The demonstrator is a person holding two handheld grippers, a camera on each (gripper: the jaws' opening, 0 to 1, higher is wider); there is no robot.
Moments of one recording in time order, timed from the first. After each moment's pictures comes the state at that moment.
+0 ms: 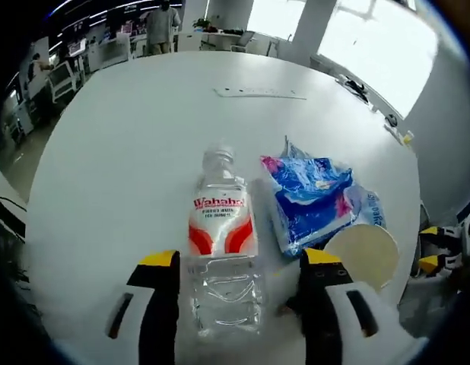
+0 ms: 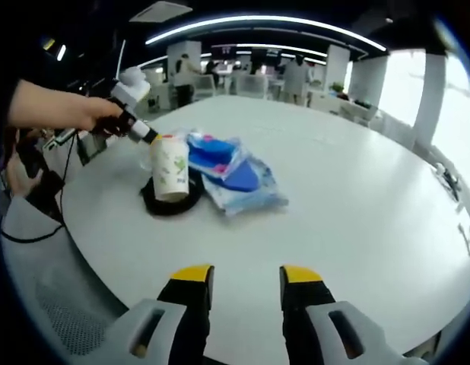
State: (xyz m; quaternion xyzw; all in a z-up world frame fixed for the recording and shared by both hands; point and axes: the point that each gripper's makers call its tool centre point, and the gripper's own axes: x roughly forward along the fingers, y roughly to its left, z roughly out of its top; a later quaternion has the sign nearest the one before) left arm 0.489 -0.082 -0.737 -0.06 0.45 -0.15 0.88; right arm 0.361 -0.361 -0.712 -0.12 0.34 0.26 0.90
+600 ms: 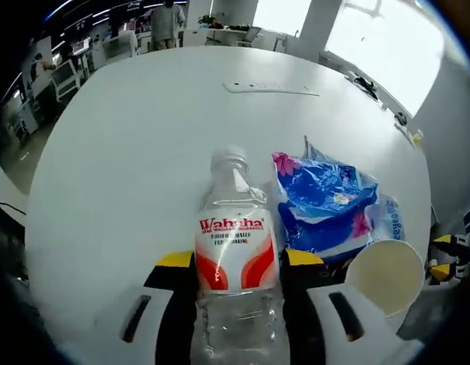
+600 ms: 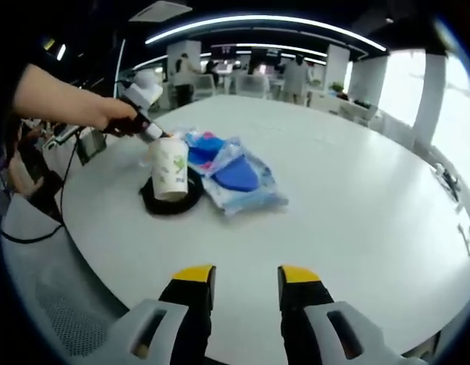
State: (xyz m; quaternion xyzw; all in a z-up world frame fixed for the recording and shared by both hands) left arm 0.500 -0.068 -0.761 -0.05 0.47 -0.12 0.87; right arm 0.362 -0.363 -0.712 -0.12 0.34 0.25 0.90
